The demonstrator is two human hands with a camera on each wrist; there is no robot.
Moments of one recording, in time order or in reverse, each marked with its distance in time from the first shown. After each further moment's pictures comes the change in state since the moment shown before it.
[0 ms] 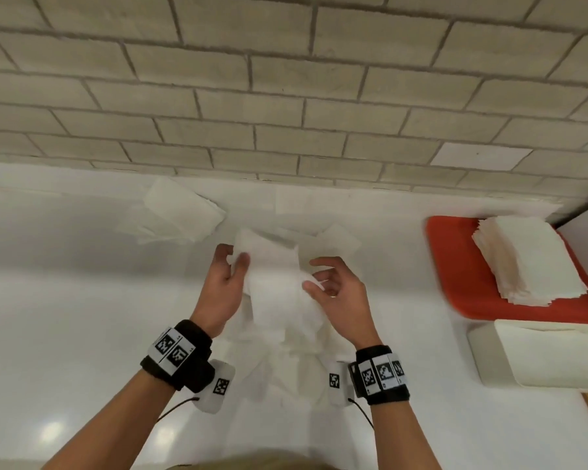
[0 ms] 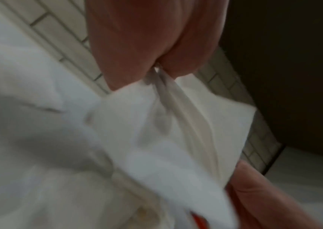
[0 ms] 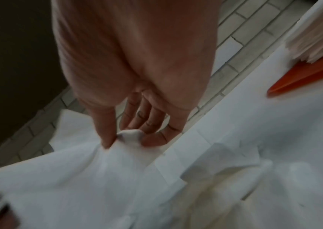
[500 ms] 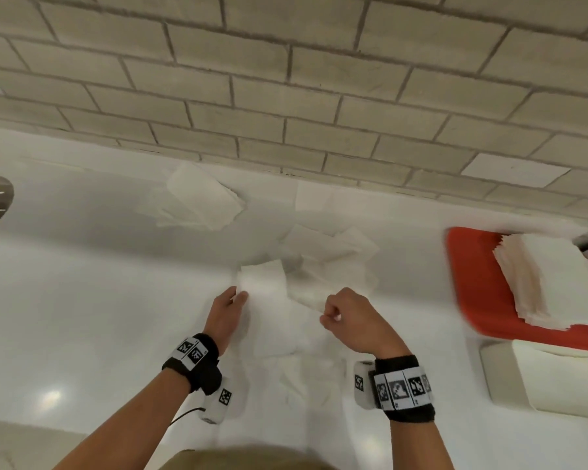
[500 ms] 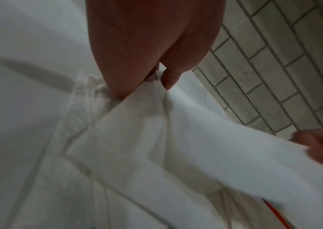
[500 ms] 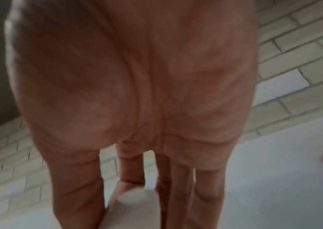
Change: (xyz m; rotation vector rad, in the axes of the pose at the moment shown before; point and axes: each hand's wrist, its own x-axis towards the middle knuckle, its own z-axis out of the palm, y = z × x) left_hand -0.012 -0.134 -0.011 -0.205 -0.018 -0.431; right_hand 0.003 0.008 -0.003 -0.727 -0.495 0.117
